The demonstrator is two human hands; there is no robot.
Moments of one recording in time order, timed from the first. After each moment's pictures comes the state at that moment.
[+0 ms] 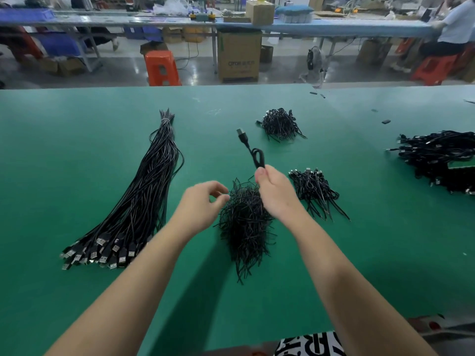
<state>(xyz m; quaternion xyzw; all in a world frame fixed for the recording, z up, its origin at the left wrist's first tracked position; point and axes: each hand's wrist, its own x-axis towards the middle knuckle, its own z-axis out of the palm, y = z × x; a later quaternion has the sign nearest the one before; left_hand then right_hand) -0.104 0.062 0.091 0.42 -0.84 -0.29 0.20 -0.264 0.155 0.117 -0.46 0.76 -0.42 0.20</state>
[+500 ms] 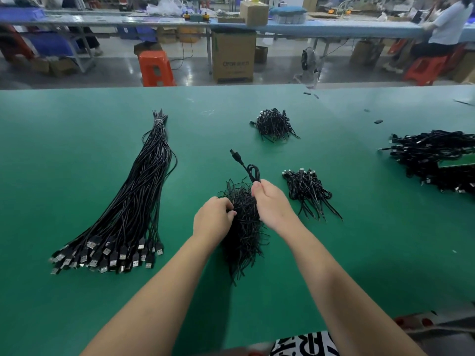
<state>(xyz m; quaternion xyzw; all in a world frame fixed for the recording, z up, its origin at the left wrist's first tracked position) -0.153 0.072 0.024 0.47 -0.84 -0.21 0.15 -0.270 0.167 0.096 -0.43 0.78 -0.39 0.24</state>
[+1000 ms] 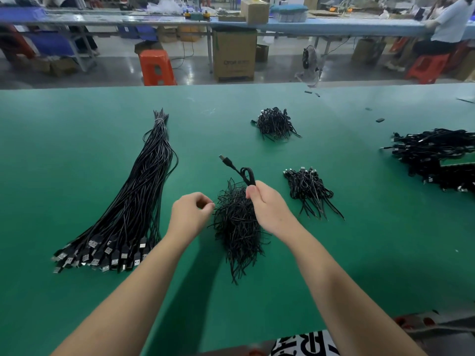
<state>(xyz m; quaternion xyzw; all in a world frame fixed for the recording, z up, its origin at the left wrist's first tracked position) -0.108 0.056 0.047 0.51 -0.77 -0.30 0.22 -0.266 0.172 0.090 -0.50 0.75 -0.37 0.23</state>
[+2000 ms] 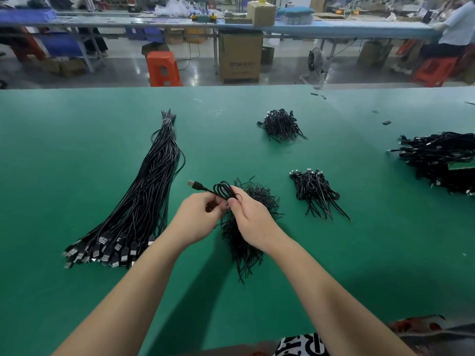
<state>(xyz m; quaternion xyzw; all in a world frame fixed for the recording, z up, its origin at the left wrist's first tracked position) -0.089 0.083 0.093 0.43 -0.79 -0.39 0.20 -0.226 0.163 0.073 -0.58 0.69 -0.38 0.23</state>
